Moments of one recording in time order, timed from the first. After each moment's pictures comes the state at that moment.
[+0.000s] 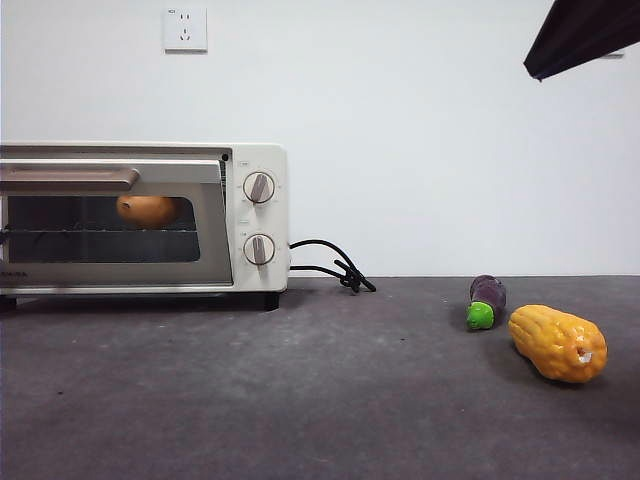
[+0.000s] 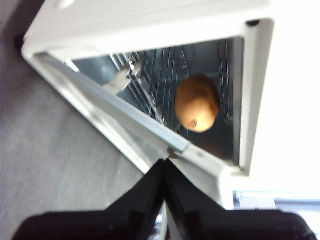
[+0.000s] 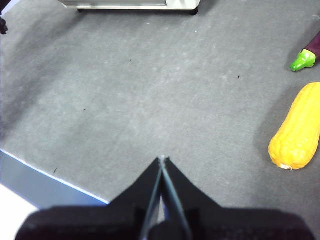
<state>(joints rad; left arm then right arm) 0.52 1.66 0.82 0.42 1.01 -1.02 1.26 0.69 0.64 -0.61 0.52 0.62</state>
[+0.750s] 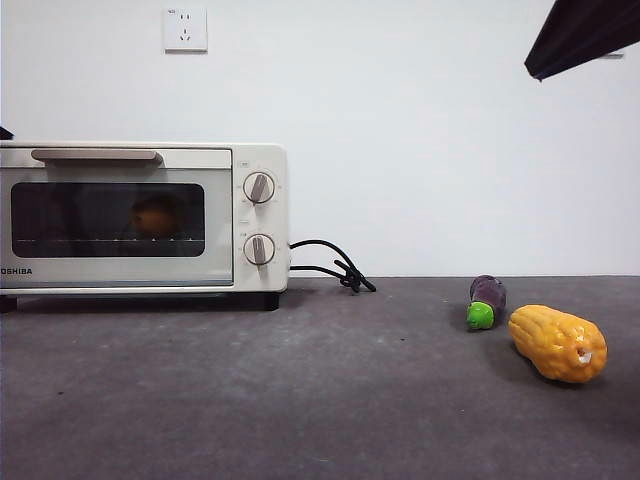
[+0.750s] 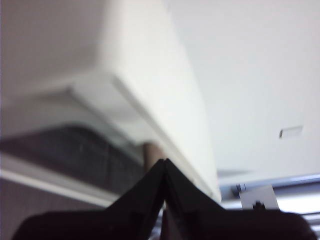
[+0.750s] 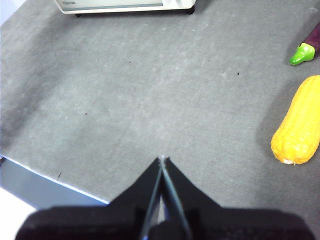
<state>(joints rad) 0.42 1.66 1.04 0.36 0.97 -1.02 1.26 0.69 0.64 -0.61 0.53 0.67</state>
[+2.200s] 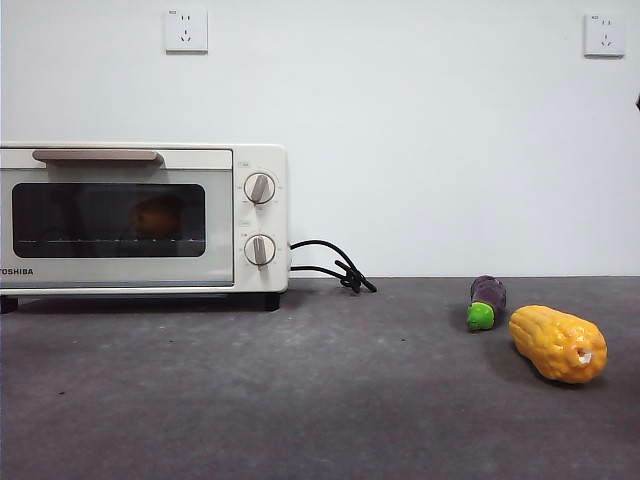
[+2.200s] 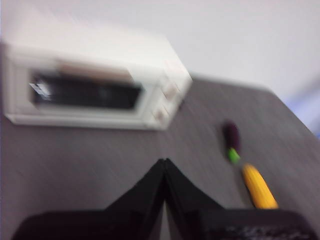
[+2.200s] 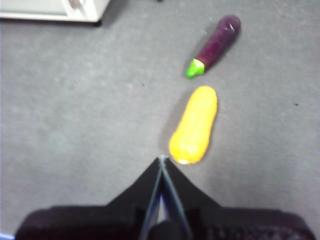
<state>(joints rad) 0.04 0.40 1.04 -0.99 0.37 -0.26 1.26 0.69 0.64 -0.84 0.82 0.73</state>
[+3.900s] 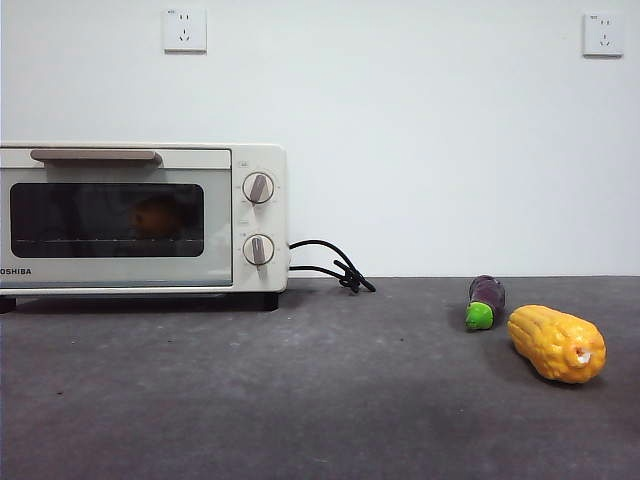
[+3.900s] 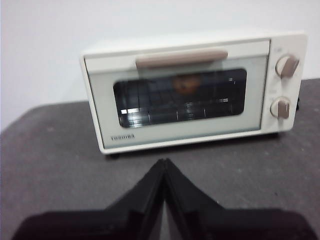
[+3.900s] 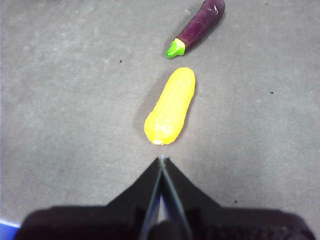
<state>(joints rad) 0.01 0.01 0.05 -0.07 0.01 0.04 1.26 0.69 0.64 -0.95 0.82 0.73</state>
